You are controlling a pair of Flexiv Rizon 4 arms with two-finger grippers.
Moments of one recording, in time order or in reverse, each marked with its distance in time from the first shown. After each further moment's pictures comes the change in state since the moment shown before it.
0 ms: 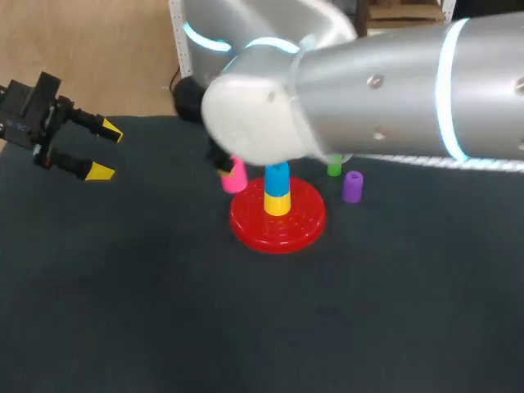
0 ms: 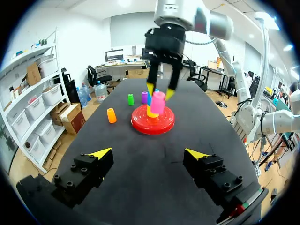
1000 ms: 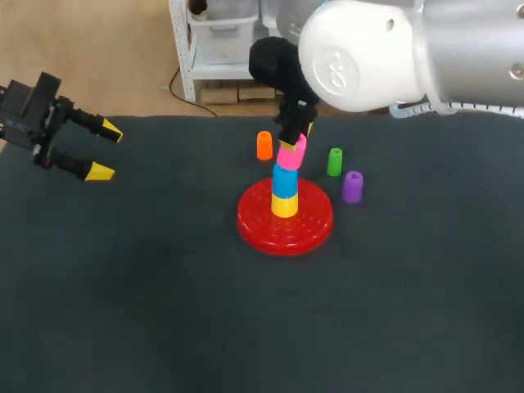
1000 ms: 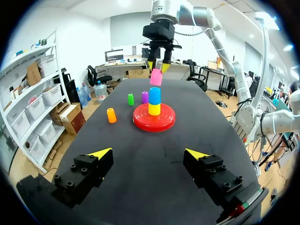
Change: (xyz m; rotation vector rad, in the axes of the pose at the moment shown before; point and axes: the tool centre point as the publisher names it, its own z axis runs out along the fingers) left arm 0.000 0.000 0.000 0.000 0.000 0.000; right arm 0.079 -0.036 -0.045 -0.057 -0.002 0.124
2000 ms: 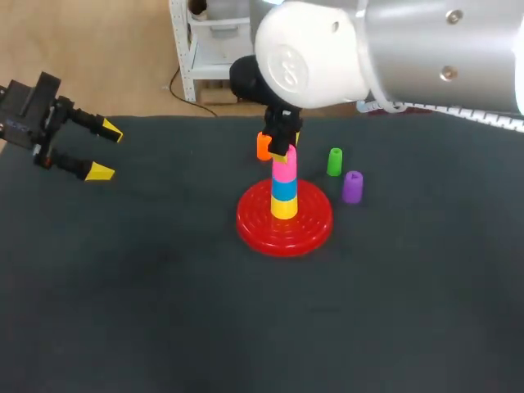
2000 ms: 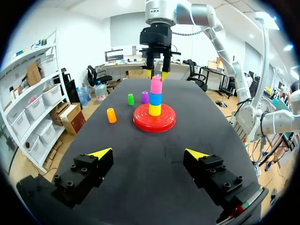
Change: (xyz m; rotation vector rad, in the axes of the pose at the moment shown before) left arm 0.000 0.000 0.000 0.000 0.000 0.000; right arm -0.012 0.008 0.026 -0.023 0.110 -0.123
